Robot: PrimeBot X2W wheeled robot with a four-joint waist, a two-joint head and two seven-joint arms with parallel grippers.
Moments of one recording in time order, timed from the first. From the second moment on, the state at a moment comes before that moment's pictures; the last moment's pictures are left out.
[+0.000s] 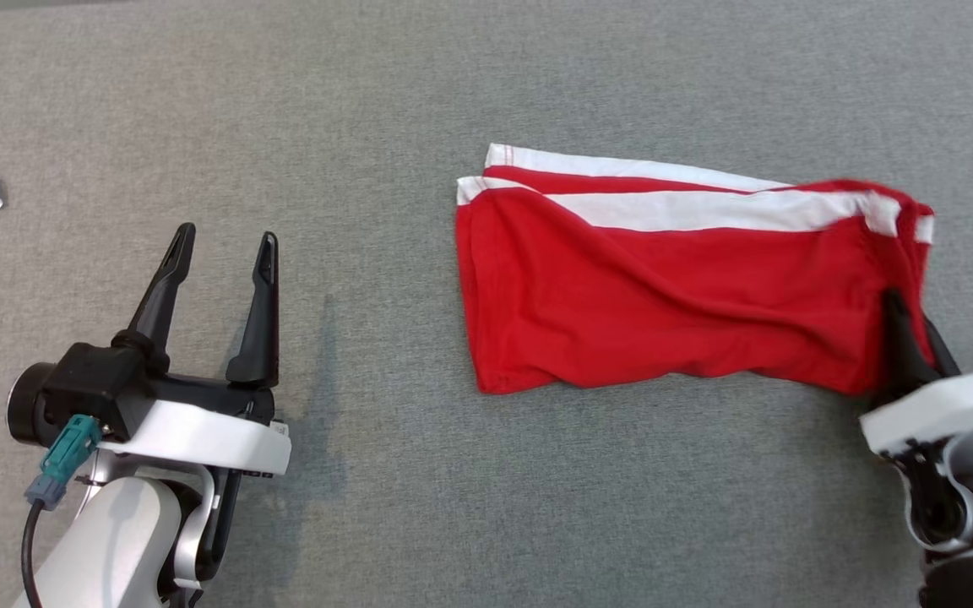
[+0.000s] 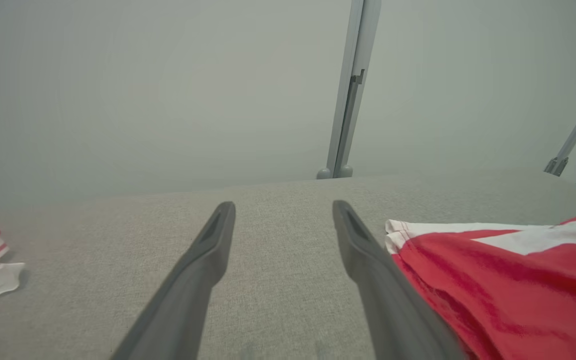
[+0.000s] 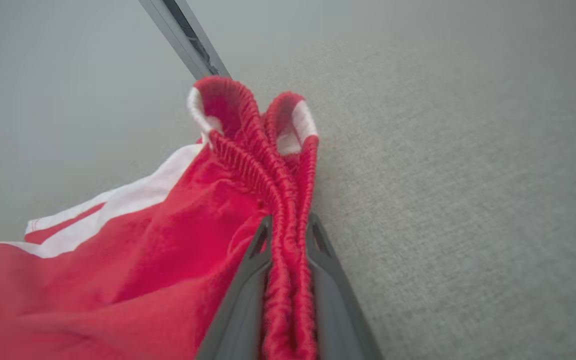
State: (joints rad) left arm -0.31 0.38 -0.41 -0.01 -0.52 0.25 -0.23; right arm -0.33 -0.13 -0.07 0.43 0.57 0.13 -0.05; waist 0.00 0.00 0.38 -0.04
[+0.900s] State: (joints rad) left arm -0.34 0.33 -0.47 0.04 -0.52 0.23 -0.24; right arm -0.55 -0.05 0.50 0.33 0.59 0.13 0.02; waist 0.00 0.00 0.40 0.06
